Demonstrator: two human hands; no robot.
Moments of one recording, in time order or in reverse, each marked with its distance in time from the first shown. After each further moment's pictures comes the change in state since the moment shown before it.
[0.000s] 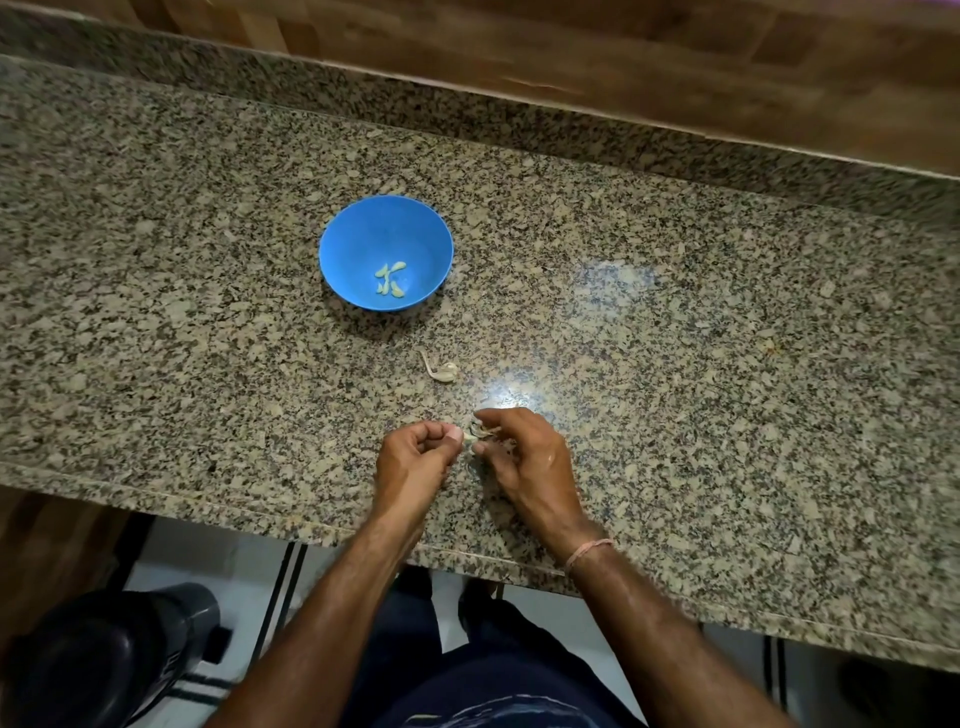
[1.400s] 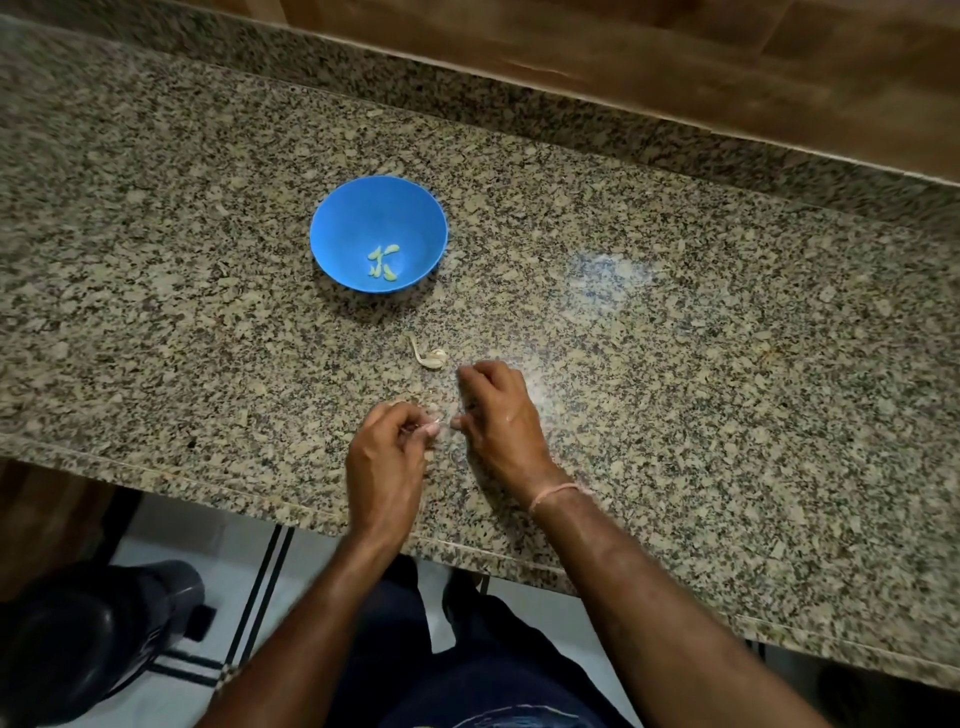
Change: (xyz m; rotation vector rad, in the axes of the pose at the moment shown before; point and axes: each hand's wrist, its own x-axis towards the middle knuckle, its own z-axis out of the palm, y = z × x) left_hand -0.016 -0.013 0.003 0.498 0.277 0.451; right_hand 0.034 -0.002 0.005 -0.163 -0.108 -0.123
